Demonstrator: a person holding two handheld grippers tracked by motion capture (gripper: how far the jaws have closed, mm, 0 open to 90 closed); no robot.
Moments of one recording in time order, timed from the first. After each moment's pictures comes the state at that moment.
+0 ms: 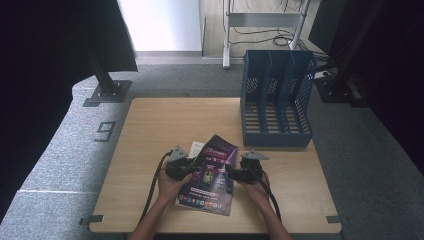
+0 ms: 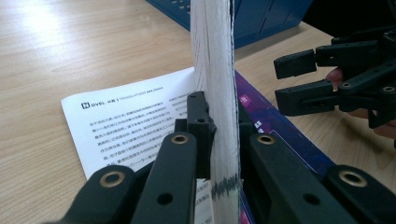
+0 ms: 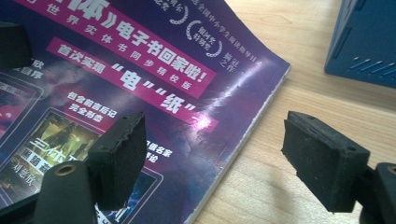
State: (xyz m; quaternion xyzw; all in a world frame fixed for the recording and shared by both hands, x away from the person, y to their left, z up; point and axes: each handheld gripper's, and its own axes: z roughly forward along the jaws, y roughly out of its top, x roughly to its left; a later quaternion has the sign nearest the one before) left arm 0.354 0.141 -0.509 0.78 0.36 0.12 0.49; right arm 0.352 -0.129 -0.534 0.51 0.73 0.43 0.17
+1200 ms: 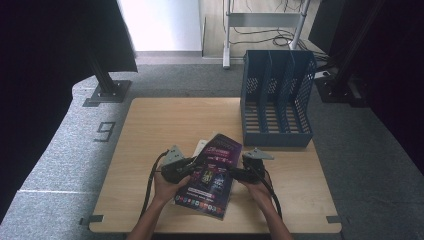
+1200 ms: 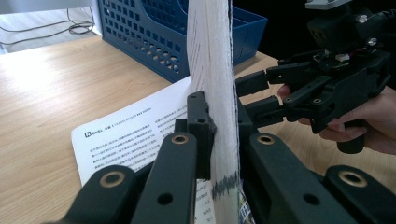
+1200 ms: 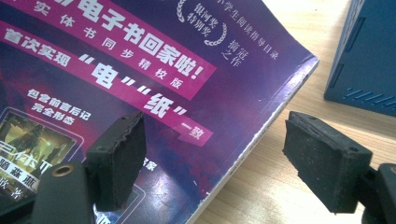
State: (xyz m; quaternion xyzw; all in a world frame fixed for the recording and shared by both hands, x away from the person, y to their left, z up) left arm 0.330 0.143 -0.471 0.77 0.30 0.13 0.54; right arm 0.343 -0.132 -0.514 0.49 0.72 0.46 0.17
